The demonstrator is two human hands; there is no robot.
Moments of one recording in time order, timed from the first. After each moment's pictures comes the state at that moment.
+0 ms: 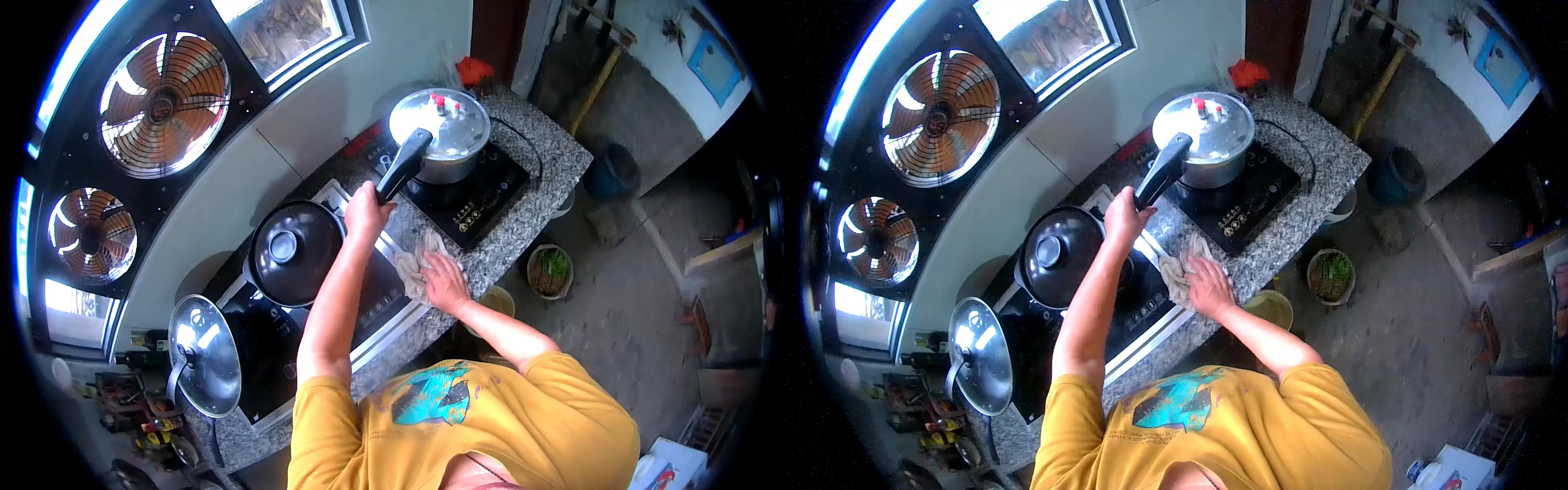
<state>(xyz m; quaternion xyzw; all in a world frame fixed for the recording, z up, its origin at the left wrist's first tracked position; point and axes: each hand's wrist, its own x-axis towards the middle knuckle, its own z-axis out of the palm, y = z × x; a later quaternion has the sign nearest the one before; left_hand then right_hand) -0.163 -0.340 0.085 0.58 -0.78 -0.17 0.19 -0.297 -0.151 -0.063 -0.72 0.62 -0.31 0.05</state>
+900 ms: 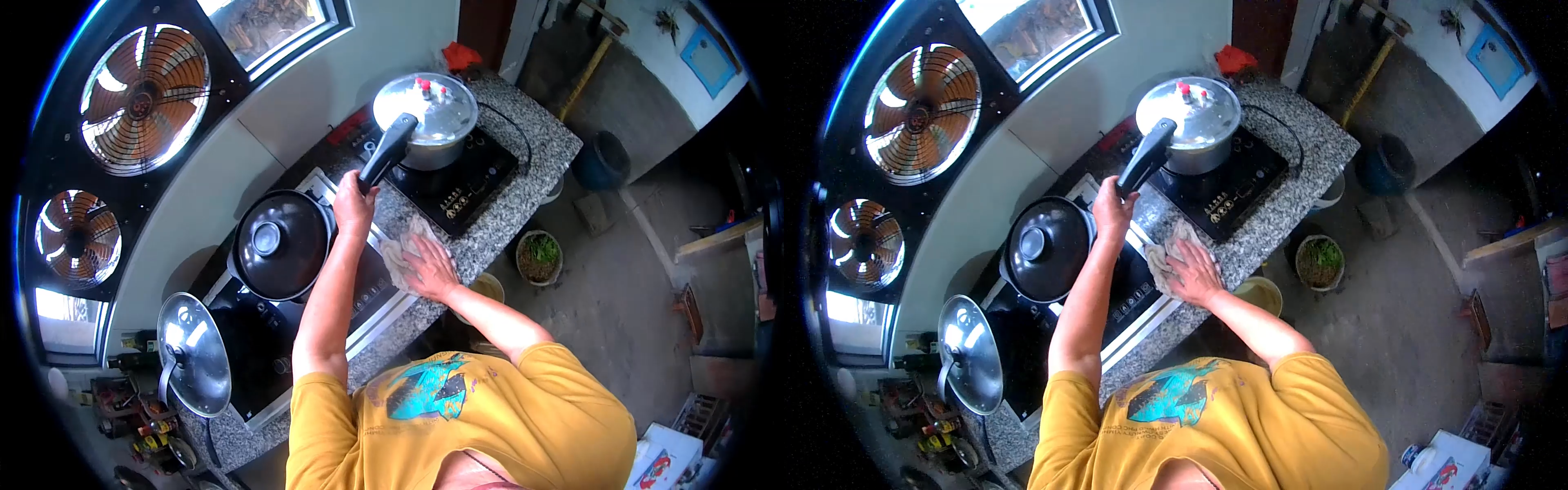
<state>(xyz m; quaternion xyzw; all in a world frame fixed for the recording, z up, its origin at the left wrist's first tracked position) -0.163 -0.337 0.045 0.54 -0.75 -0.15 0.35 -0.297 -0.153 -0.046 -0.73 0.61 -0.31 0.09</state>
